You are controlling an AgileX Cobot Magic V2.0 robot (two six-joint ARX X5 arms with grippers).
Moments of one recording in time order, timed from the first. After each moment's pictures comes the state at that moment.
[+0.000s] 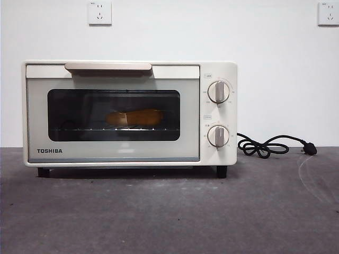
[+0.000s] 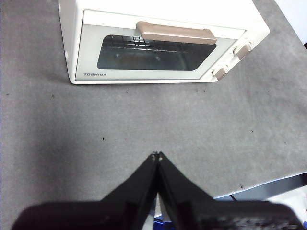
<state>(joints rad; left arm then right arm) 0.09 0.58 1.17 -1.32 0.47 -0.08 0.45 1.05 1.31 -0.95 -0.27 -0.21</state>
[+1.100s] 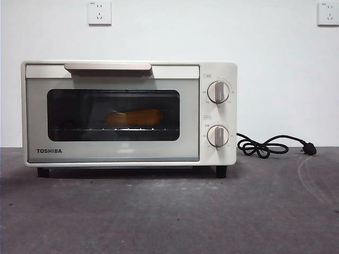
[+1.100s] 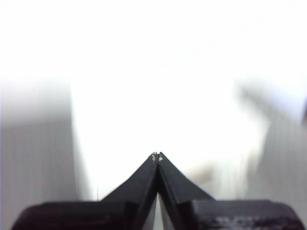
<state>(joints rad) -0.01 0.66 1.16 -0.59 0.40 -0.07 0.45 1.06 1.31 -0.95 -0.23 -0.21</state>
